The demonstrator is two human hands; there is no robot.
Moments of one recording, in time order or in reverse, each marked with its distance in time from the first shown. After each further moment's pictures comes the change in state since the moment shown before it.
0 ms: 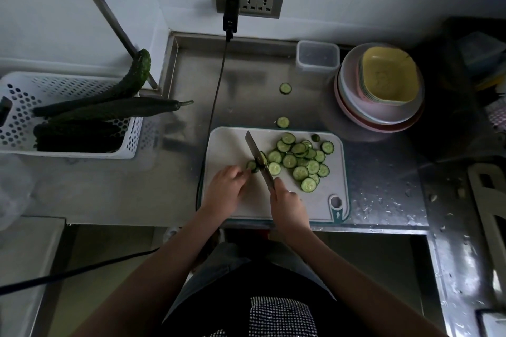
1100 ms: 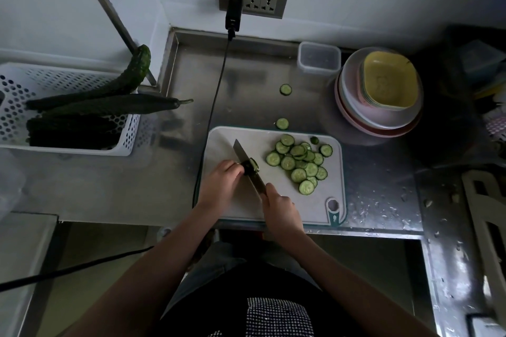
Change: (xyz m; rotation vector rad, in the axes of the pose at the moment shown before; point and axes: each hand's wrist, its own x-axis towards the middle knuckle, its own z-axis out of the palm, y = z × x) left_hand 0.010 -0.007 0.008 -0.295 0.294 -0.089; right_hand -0.003 -0.004 0.002 -0.067 -0.107 -0.023
